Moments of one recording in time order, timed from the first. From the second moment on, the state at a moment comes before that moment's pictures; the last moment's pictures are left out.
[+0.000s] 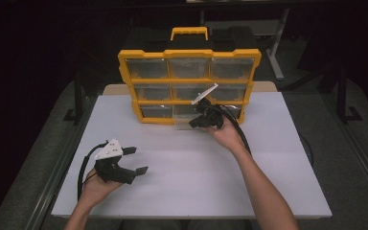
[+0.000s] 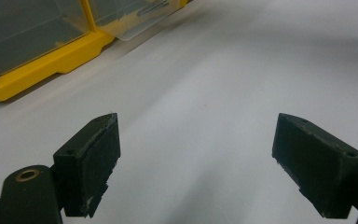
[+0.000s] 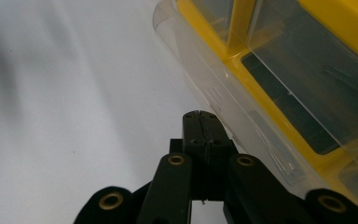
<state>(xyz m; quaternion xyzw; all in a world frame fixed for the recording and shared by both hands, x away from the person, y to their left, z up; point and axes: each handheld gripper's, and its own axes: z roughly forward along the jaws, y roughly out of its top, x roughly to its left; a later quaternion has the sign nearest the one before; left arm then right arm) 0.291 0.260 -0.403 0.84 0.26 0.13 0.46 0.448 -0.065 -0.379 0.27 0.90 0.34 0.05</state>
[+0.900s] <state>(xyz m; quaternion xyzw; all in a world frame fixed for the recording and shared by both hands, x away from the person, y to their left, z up) 0.291 0.261 -0.402 0.84 0.27 0.13 0.46 0.456 -0.064 -0.378 0.29 0.89 0.34 0.05</state>
